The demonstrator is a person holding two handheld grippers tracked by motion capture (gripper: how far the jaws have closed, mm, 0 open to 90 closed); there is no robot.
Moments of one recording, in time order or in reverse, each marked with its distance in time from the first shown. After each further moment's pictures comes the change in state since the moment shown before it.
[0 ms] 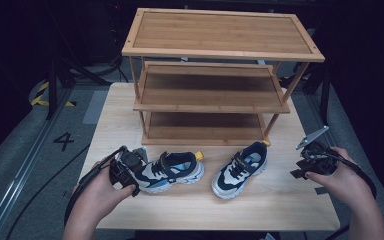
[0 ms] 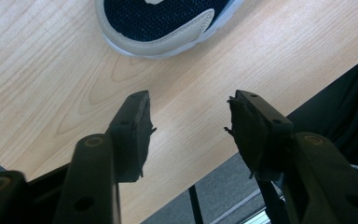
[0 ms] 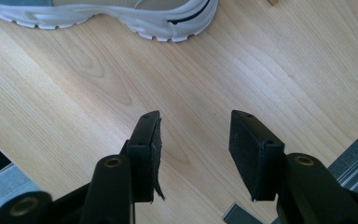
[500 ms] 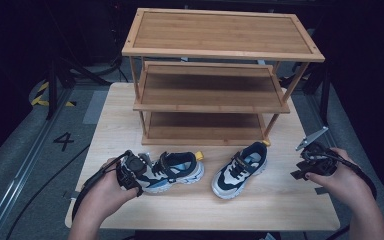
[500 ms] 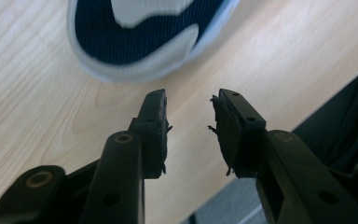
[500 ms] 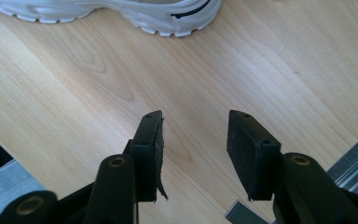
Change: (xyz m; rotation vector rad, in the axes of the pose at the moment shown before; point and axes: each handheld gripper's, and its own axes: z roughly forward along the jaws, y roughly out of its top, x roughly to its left) left arm -0.004 0.002 0.023 -0.100 -0.054 0.032; right arm 0.001 -0.001 0.002 0.010 0.013 -0.007
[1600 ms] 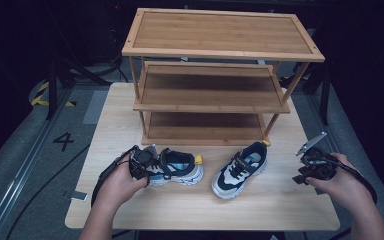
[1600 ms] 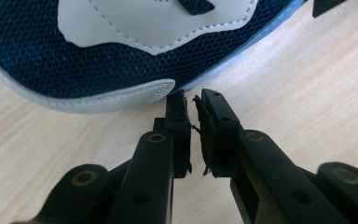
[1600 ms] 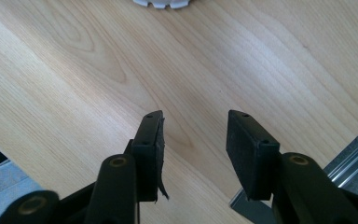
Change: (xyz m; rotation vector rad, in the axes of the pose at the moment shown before) left arm 0.023 0.033 0.036 0.033 -0.013 -0.102; right arm 0.000 -0.012 0.012 0.043 -0.014 0.024
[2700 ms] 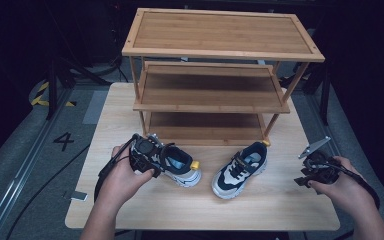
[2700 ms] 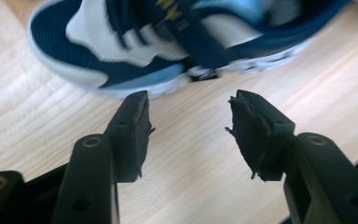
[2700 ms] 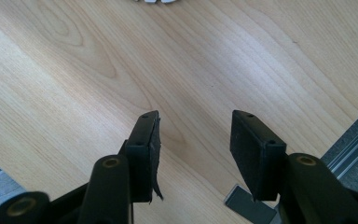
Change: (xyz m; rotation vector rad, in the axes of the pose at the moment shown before) left arm -0.034 0.001 -0.062 -0.259 0.048 0.035; right arm 0.003 -0.010 0.001 -0.031 -0.044 -0.002
